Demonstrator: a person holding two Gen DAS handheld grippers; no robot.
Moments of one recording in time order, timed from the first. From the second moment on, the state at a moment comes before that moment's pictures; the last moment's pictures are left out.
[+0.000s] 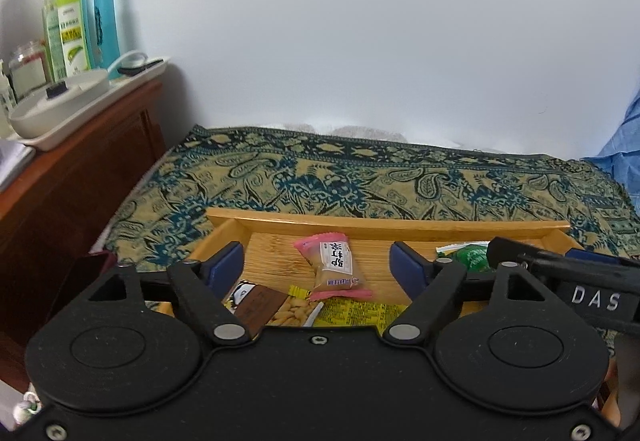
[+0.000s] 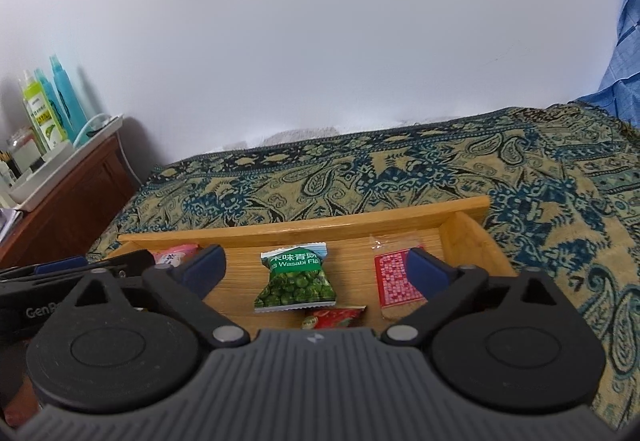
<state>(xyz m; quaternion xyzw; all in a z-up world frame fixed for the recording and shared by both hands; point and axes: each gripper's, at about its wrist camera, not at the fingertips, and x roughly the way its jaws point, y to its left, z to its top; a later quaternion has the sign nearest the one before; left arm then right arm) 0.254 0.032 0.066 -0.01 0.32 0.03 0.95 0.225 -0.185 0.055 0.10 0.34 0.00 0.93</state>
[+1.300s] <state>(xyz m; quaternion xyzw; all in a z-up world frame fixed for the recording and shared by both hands) 0.109 0.018 0.094 0.02 0.29 -0.02 0.96 0.083 -0.164 0.102 0.04 0.24 -0.02 0.97</state>
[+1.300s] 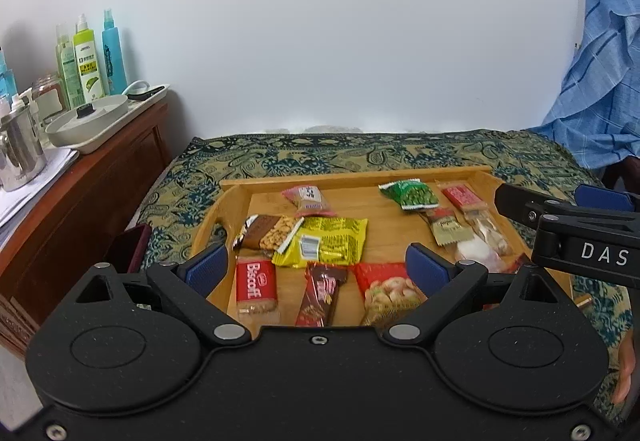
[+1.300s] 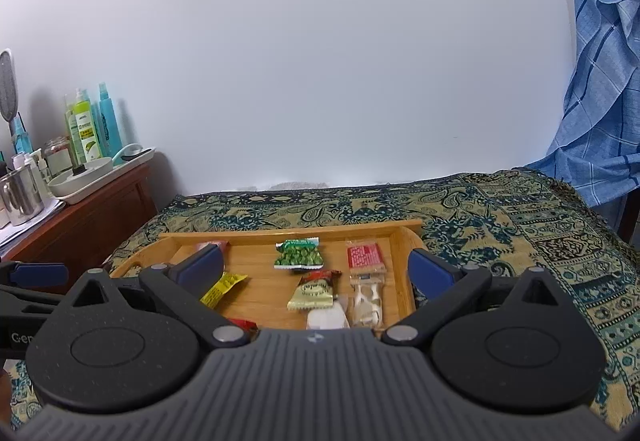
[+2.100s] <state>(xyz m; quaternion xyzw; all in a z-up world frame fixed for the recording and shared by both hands) 0.064 0.025 0.066 0.01 0.31 -0.01 0.95 0.031 -0.150 0.087 0.00 0.23 -0.03 0.97</state>
